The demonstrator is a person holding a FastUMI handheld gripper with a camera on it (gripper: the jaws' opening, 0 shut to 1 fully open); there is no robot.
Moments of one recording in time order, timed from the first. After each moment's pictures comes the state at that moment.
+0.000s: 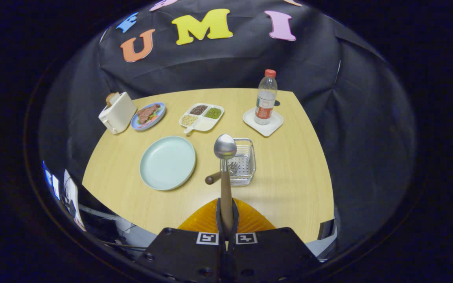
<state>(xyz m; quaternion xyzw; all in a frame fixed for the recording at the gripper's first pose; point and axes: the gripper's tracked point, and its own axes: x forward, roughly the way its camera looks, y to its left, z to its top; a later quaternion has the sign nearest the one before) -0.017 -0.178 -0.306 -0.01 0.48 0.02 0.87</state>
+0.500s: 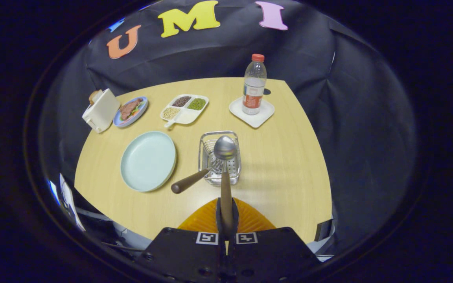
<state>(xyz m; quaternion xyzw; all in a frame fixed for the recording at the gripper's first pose) 0.007 -0.199 -0.333 -0.02 0.51 -0.01 0.86</state>
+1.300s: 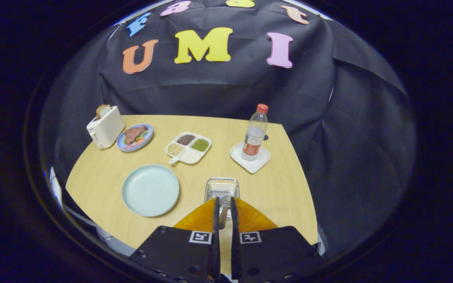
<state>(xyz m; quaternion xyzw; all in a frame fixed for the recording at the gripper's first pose) 0.048 -0.174 -0.263 -0.07 0.35 0.01 0.94</state>
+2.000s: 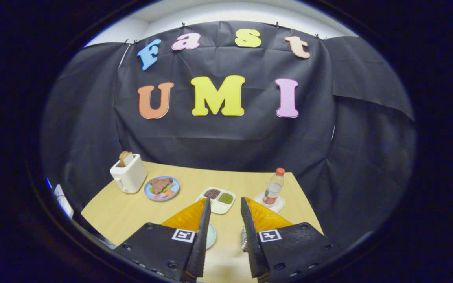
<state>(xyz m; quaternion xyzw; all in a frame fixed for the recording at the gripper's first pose) 0.051 -0.072 -0.136 -0.03 0.19 0.02 0.98</state>
